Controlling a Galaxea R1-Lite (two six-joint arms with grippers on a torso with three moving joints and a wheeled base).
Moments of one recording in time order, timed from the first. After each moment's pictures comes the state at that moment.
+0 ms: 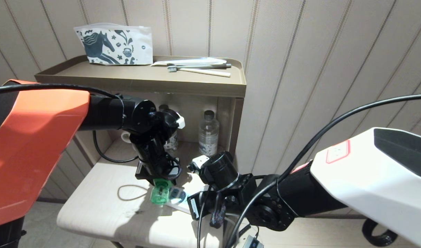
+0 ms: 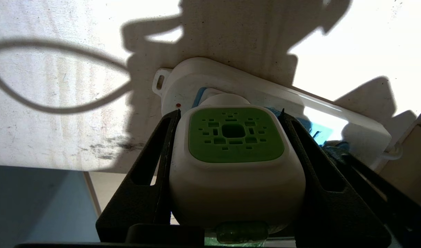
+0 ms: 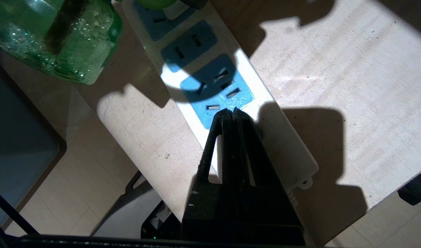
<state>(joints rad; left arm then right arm) -0.54 2.21 -1.75 0.89 0.04 -0.50 0.86 2.15 -1.18 -0.28 0.01 0.27</state>
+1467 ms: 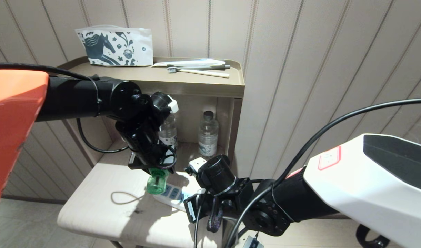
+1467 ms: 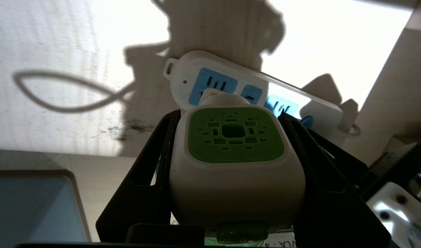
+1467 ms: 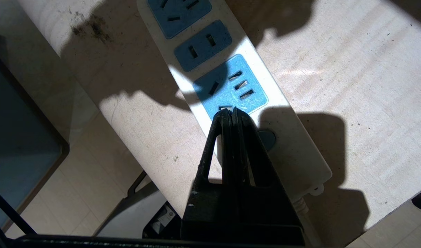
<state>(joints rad) -0.53 2.09 -1.77 0.91 0.05 -0.50 0.86 2.20 -1.14 -0.32 0.01 0.28</state>
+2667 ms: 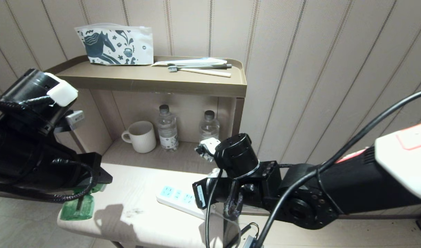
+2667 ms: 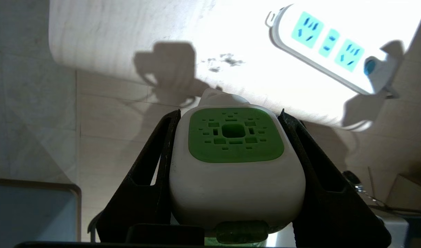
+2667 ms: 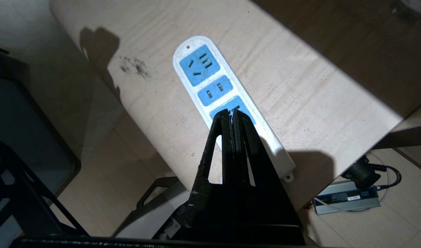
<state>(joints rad) -0.47 1.46 -1.21 0.79 0.17 -0.49 0.85 1.95 -1.13 -0.31 0.00 0.27</state>
